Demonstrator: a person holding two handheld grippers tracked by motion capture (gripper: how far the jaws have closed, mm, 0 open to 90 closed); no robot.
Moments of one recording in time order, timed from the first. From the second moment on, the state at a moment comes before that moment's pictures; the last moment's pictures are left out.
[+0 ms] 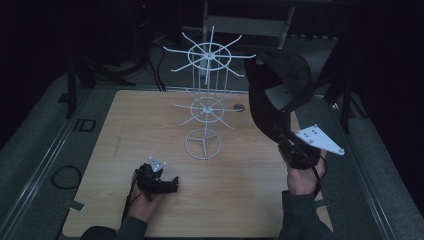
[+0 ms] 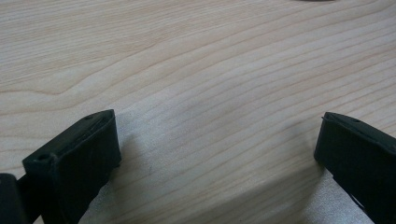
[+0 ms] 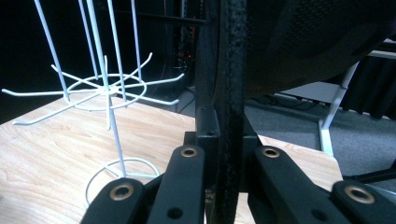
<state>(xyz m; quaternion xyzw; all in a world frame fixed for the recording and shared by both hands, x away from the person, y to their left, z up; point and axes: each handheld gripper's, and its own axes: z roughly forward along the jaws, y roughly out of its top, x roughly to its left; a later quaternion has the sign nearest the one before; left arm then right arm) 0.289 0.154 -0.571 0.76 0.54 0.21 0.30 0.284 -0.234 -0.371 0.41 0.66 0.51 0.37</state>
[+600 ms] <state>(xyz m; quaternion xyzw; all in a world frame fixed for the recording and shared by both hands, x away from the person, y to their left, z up) 0.289 0.153 -0.572 0.76 0.54 0.21 0.30 0.287 -0.234 -0.365 0.41 0.66 0.51 0.37</state>
